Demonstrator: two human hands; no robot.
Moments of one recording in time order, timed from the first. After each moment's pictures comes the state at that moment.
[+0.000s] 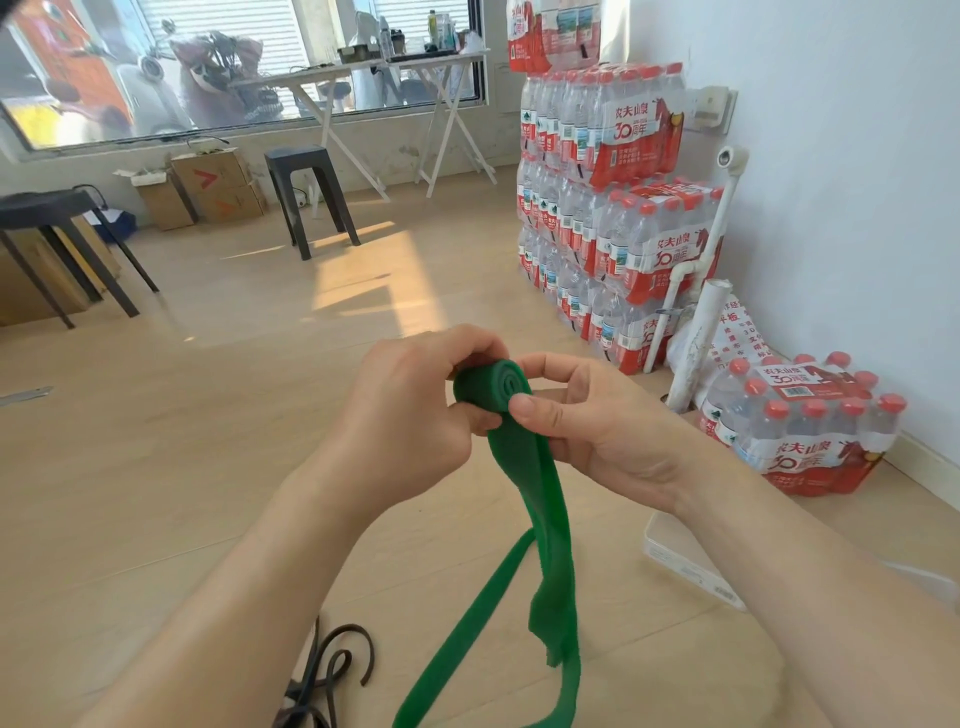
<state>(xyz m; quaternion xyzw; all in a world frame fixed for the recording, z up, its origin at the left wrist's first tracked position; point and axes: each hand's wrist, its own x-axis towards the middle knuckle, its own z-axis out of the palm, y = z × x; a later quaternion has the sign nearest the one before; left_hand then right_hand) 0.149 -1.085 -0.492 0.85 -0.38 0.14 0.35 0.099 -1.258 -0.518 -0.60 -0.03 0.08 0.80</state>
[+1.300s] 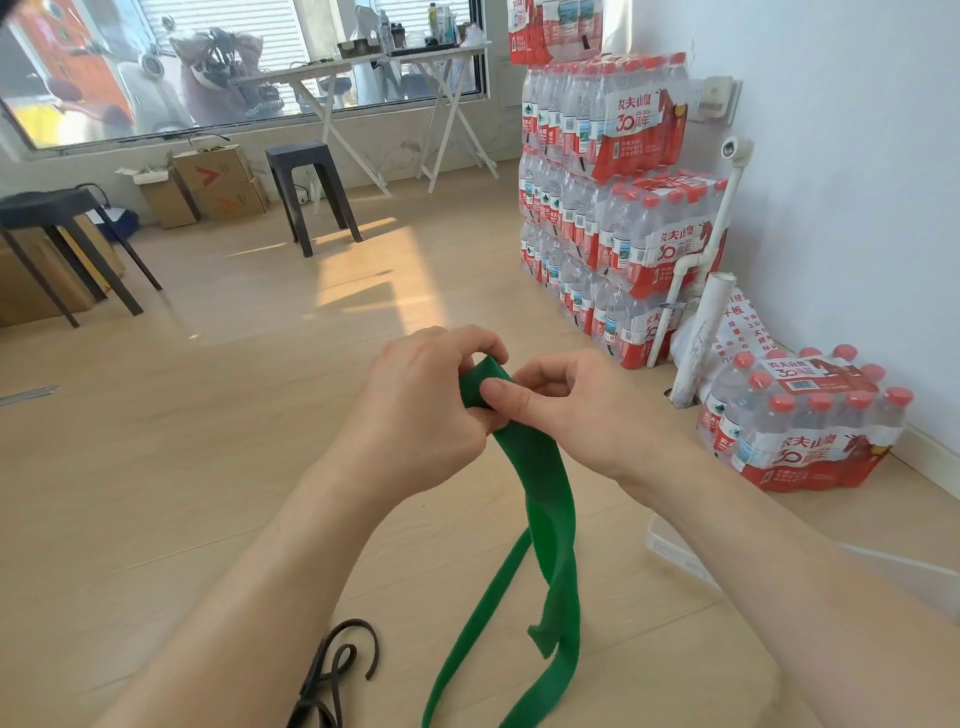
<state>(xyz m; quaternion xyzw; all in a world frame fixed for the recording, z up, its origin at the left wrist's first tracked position) 0.155 -1.093 -0.498 0.89 -0.33 0.10 0.31 0.103 -1.244 -0.516 -0.79 0.02 -0.04 0.61</state>
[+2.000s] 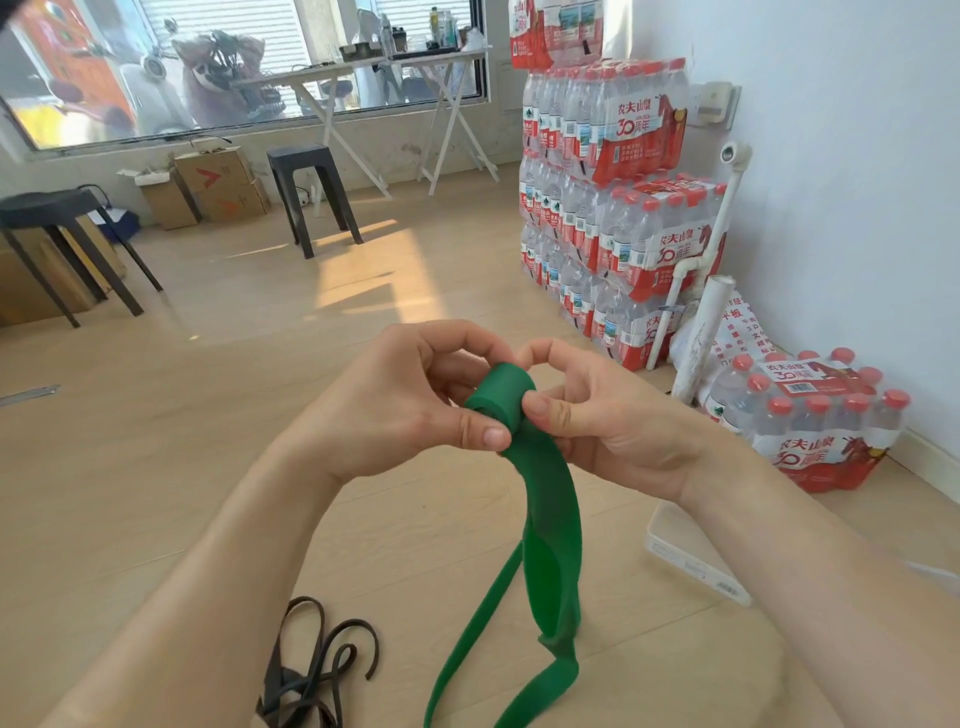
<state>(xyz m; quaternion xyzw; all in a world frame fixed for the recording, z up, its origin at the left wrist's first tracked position) 0.153 -1.071 -0.473 0.75 -0.37 -0.17 0.52 0.103 -1.260 -0.520 -0.59 -0.09 0.12 0.79</state>
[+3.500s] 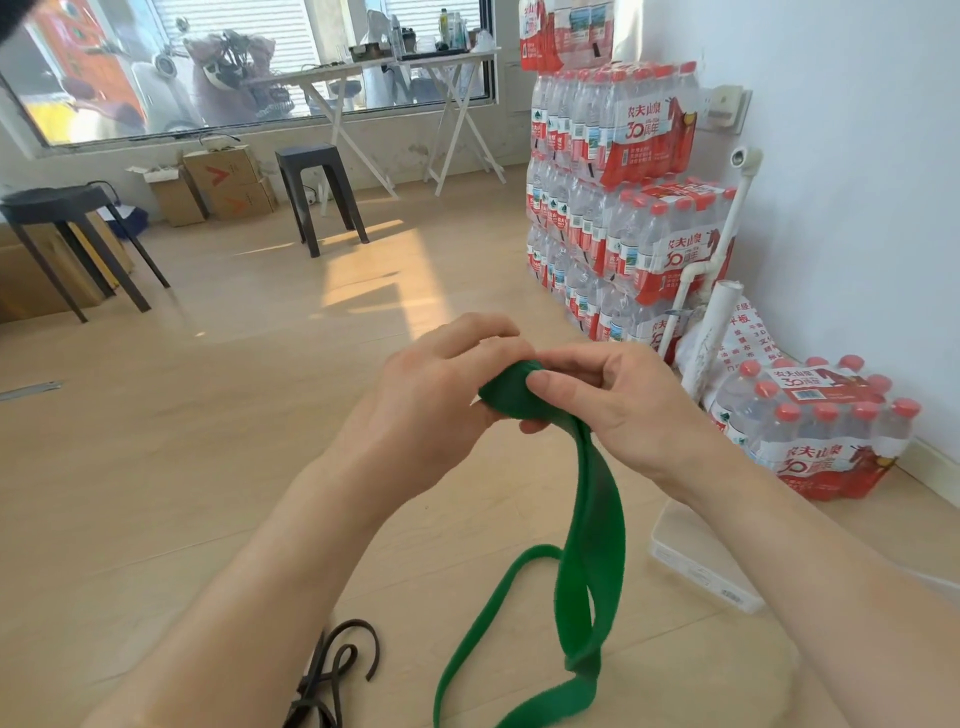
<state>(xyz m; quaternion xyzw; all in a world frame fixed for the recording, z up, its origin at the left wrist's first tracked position) 0.158 -1.083 -0.503 0.82 -0.46 0.22 0.24 0.102 -1.257 -0.518 -0.74 -0.04 -0.08 0.67</state>
